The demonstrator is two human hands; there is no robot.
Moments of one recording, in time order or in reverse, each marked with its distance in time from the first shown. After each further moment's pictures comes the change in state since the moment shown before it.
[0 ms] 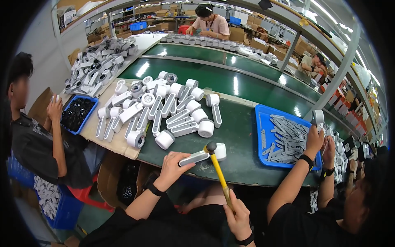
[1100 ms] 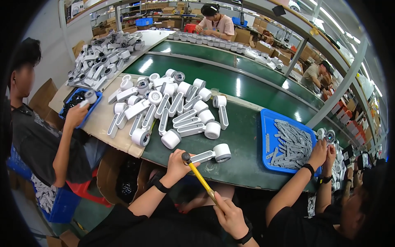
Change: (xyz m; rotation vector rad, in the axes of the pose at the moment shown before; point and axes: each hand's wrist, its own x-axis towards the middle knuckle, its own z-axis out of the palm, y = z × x) left_hand 0.004 -0.016 0.014 0.032 -0.053 -0.174; right_hand 0.017 -0.019 0.019 -0.092 -0.194 -0.186
